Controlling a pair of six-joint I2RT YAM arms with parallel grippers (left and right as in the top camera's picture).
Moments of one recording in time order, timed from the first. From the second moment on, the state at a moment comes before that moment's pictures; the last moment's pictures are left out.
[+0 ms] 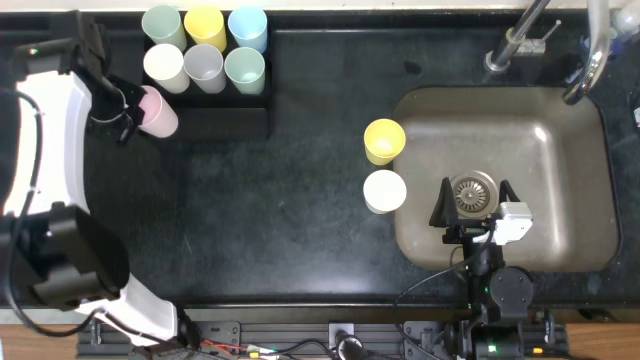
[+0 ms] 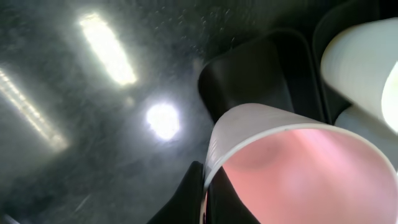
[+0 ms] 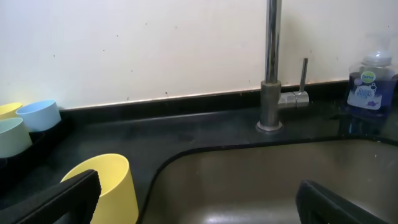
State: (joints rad) left arm 0.20 1.86 1.68 -1.24 -0.02 -0.96; right arm 0.02 0.01 0.02 -0.02 0.00 0.16
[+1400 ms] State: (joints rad) left arm 0.18 2.00 1.68 -1.11 -0.10 -1.02; right arm 0.02 0.01 0.02 -0.02 0.00 0.16
